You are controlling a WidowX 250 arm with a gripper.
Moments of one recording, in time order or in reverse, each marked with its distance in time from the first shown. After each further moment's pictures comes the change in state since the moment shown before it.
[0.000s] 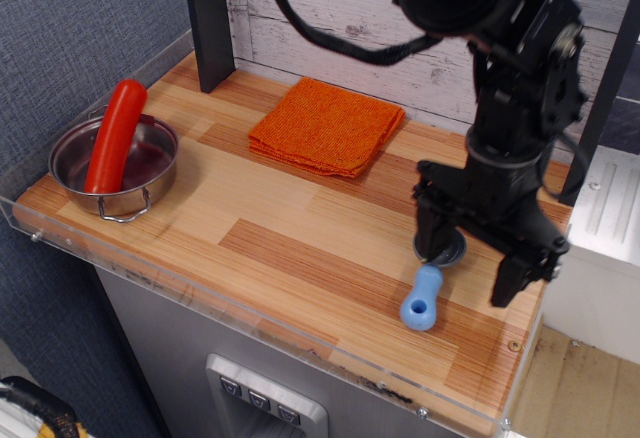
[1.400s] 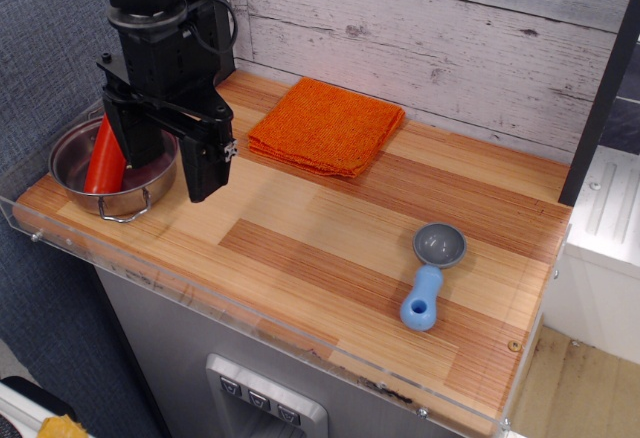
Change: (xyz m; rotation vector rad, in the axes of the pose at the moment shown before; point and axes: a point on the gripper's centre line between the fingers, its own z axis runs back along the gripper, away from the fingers) arm -0.108 0.161 0.075 0.039 0.043 0.139
